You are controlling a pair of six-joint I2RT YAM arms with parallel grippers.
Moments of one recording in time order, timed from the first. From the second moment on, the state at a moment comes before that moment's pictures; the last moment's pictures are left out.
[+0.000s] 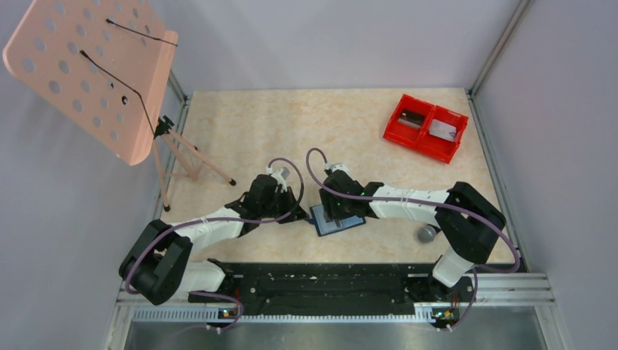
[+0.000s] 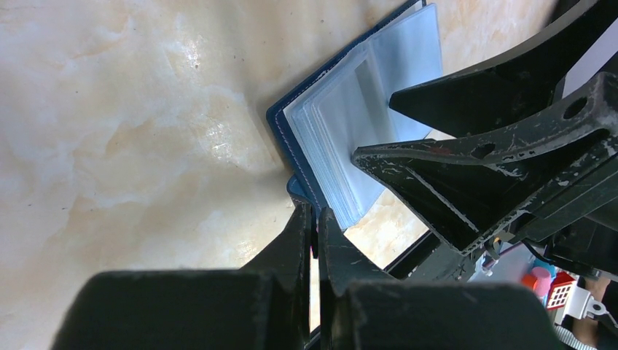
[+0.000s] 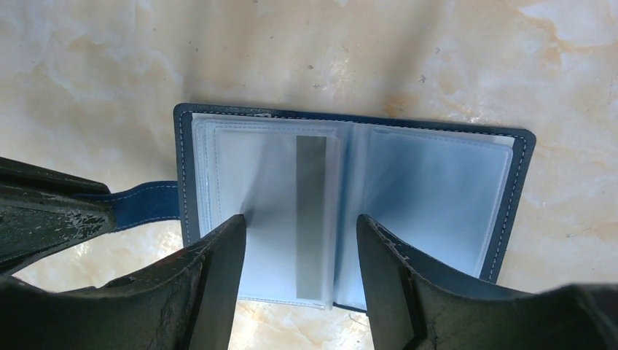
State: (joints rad) left arm -0.58 1.29 0.47 0.11 0.35 -0.77; right arm 0.92 1.64 0.92 -0.27 0.14 0.56
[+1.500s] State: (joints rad) left arm -0.58 1.29 0.47 0.11 0.35 -0.77; right arm 0.98 1.67 0.96 -0.31 0.23 0.56
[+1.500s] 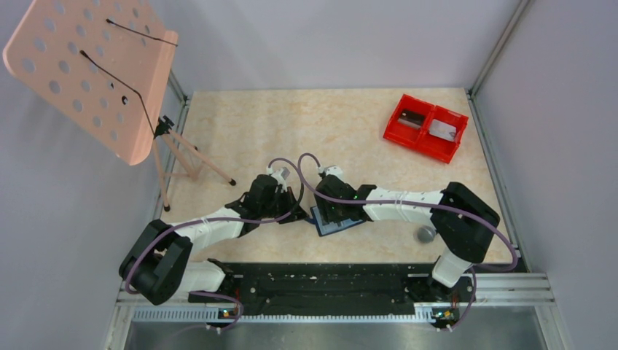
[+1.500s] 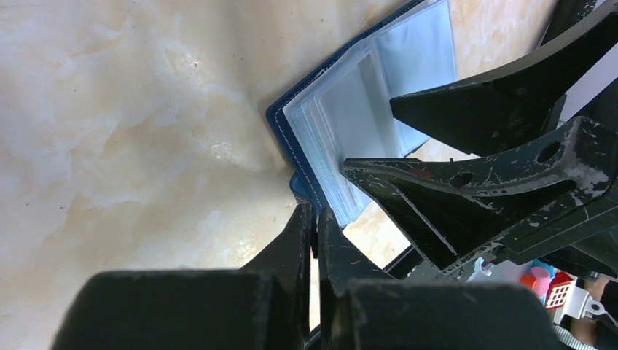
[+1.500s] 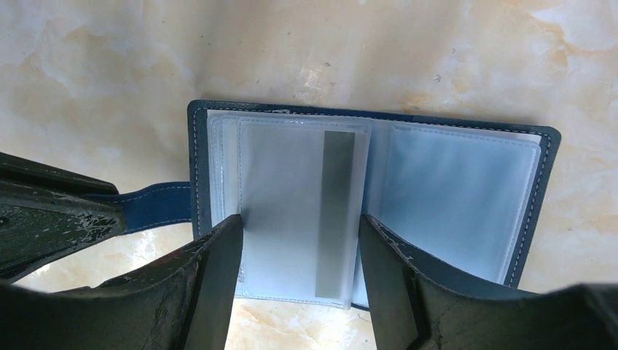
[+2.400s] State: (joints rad) left arm -0.58 1.29 0.46 0.12 0.34 -0.78; right arm 0.98 1.62 0.97 -0.42 0.36 0.56
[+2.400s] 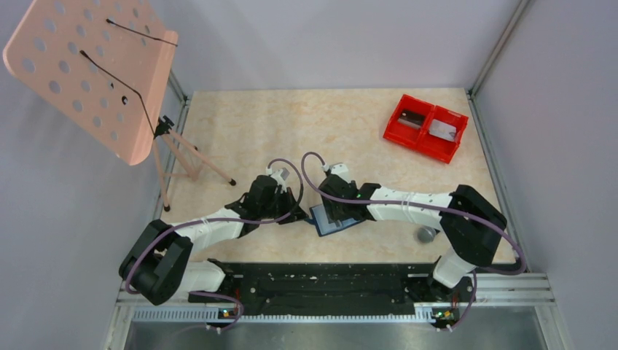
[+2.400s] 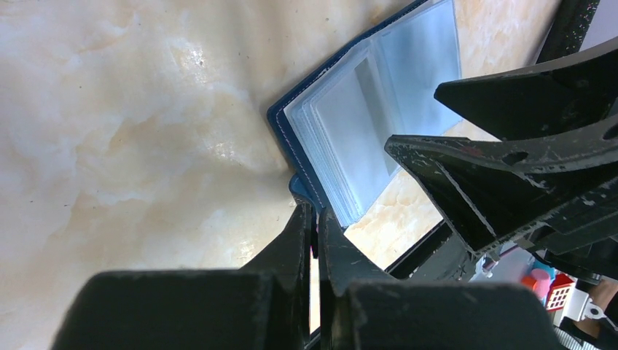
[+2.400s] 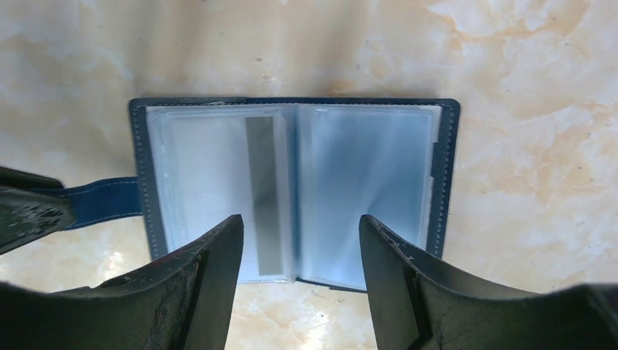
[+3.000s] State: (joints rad) left arm -0.58 1.29 0.45 0.13 0.34 -0.78; right arm 0.98 1.62 0.97 -0.32 0.18 0.56
